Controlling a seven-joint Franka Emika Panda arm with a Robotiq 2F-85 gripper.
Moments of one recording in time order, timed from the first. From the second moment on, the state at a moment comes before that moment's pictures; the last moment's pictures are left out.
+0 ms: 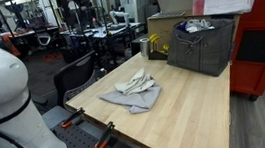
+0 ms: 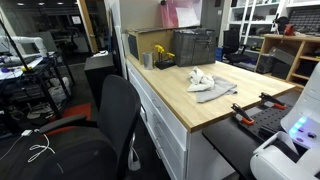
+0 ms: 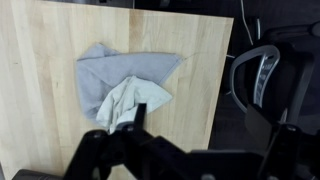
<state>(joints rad) 0.09 -0.66 0.10 -2.38 0.11 1.75 0.08</state>
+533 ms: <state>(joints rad) 0.04 -0.30 0.11 -2.24 0.05 1.94 0.24</state>
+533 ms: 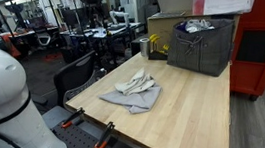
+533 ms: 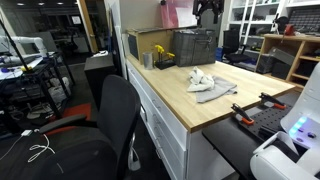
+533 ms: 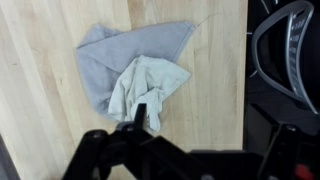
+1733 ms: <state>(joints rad) 0.08 0.39 0.03 -1.96 0.00 2.20 0.56</state>
